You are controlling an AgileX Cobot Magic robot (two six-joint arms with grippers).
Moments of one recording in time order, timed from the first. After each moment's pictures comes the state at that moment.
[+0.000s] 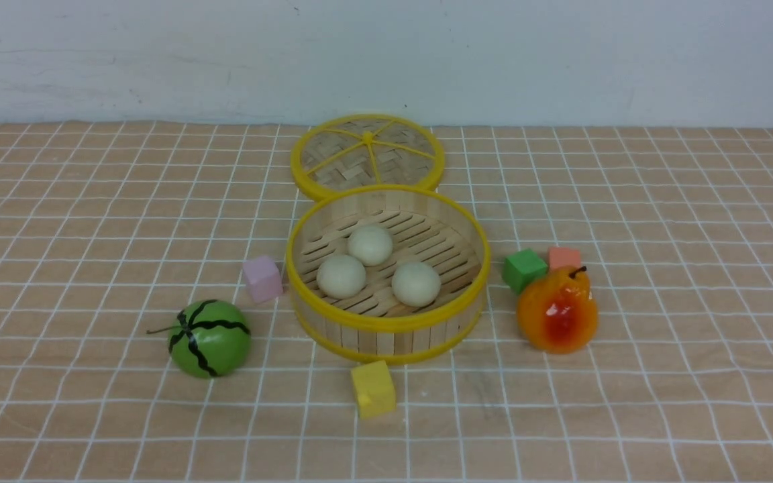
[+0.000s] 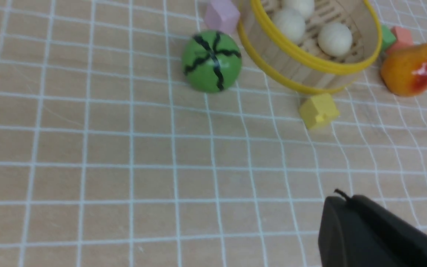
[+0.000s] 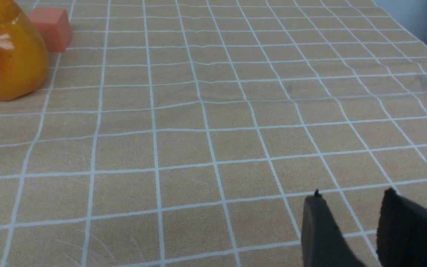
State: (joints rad) right arm -0.20 -0.01 0.01 -0.06 0.41 -0.01; left arm -0.34 0.40 -0.79 0.01 1.03 -0.39
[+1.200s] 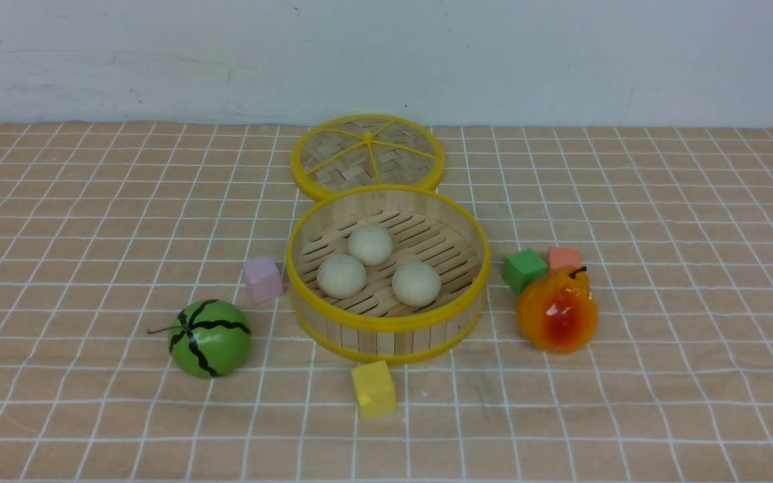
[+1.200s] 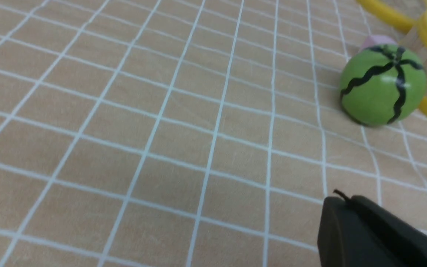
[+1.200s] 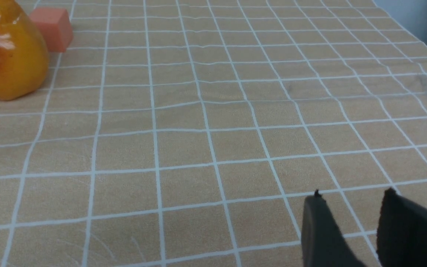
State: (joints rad) right arm -0.20 -0.01 0.01 -0.06 0.41 -0.01; left arm -0.05 -0.01 0.03 0.14 0.39 -0.45
